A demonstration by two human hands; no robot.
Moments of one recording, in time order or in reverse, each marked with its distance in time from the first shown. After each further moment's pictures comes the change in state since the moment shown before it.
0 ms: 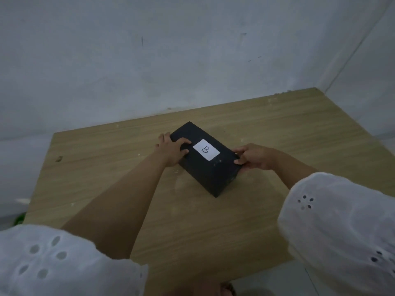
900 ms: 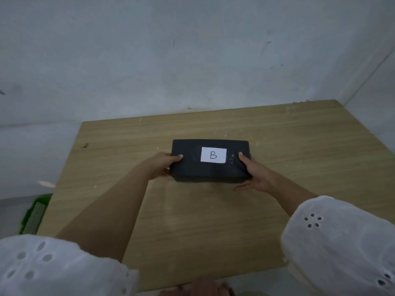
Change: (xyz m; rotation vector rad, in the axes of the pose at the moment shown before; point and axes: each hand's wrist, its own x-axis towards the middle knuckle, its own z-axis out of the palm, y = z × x) left_hand -0.061 -0.062 0.001 -0.987 -0.215 -0.384; right_hand 0.001 0.028 0.058 0.417 0.085 0.023
